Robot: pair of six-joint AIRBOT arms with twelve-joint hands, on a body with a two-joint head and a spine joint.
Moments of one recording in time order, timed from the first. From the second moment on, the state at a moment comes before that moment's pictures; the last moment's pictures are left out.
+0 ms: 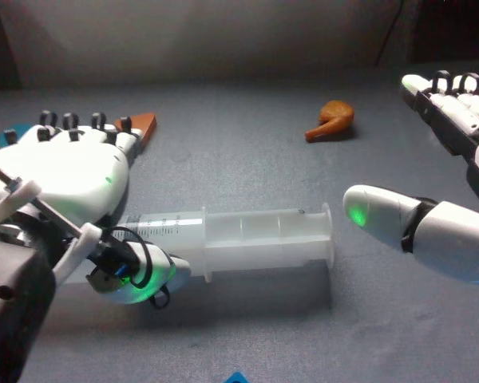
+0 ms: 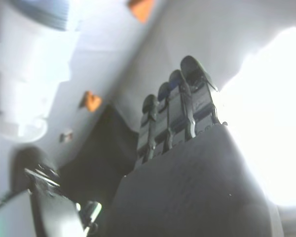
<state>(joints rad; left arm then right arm) 0.48 -0.90 0.42 -1.55 -1.26 2.33 -0.79 -0.84 0.39 0.98 1.21 -1.70</state>
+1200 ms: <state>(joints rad) 0.71 -1.14 0.59 -1.43 -1.35 2.18 -0.82 -0.93 0.46 0.98 1.21 -1.45</state>
